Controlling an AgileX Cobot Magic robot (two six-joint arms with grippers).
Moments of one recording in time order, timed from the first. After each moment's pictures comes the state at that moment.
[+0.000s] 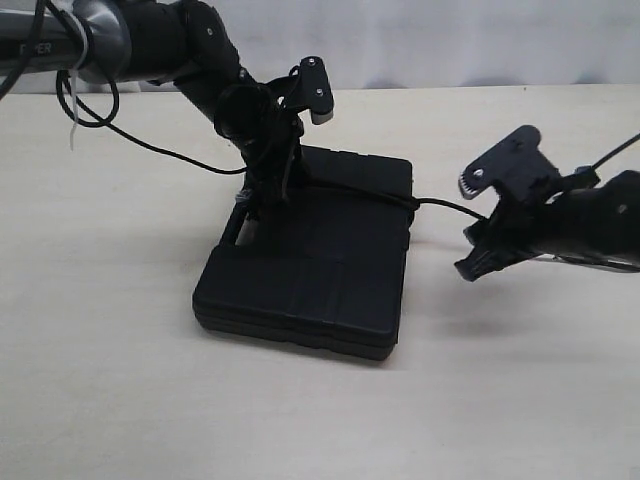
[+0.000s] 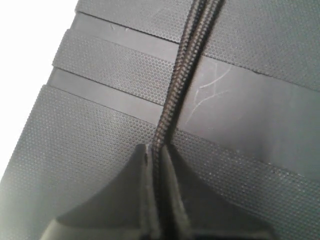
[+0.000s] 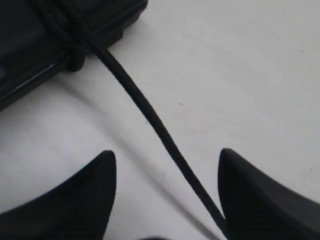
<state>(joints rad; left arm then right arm) -0.45 2.20 -1.68 -0.49 0.78 1.29 0.22 1.71 -0.68 0.49 -0.15 -0.93</state>
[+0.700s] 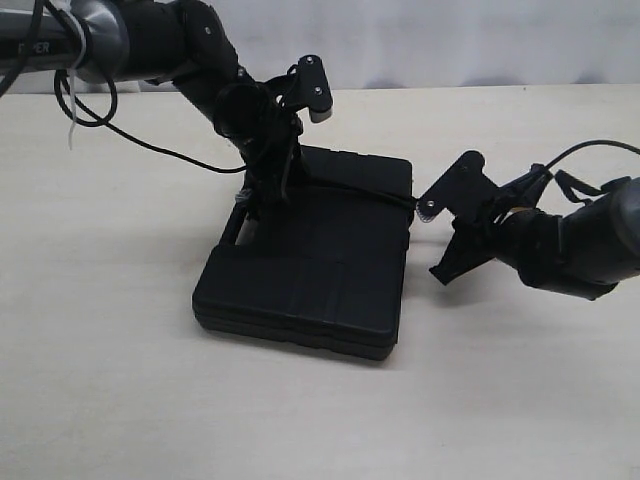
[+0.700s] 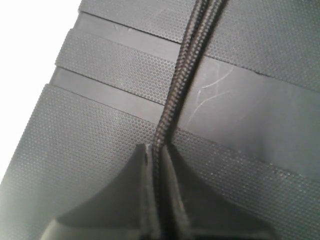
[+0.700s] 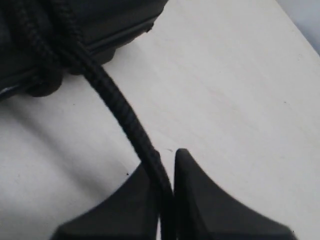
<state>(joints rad) -0.45 2.20 -1.68 -0.49 0.78 1.29 0.29 1.95 -0.73 0.47 -0.50 -1.02</state>
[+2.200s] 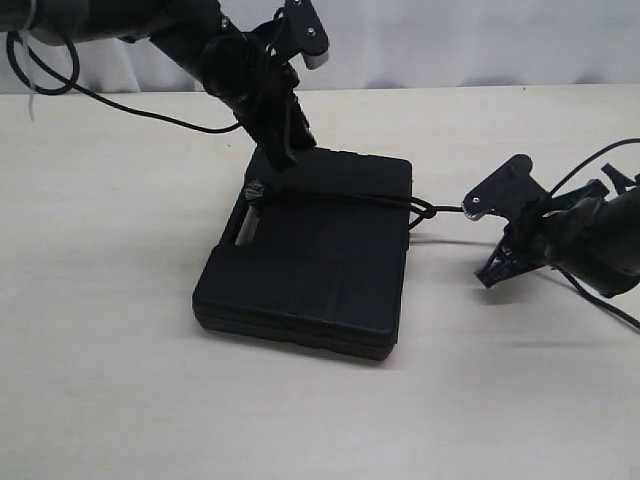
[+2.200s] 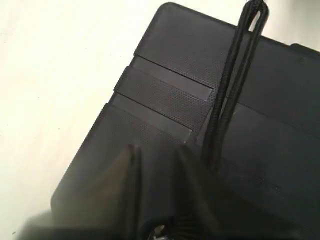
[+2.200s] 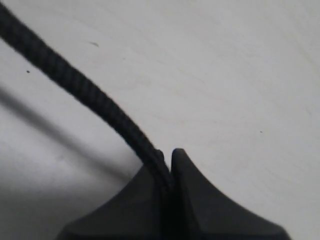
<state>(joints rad) -0.44 2.09 -1.68 -0.49 0.77 1.17 0.18 1.95 -0.73 0.80 -0.44 -1.27</state>
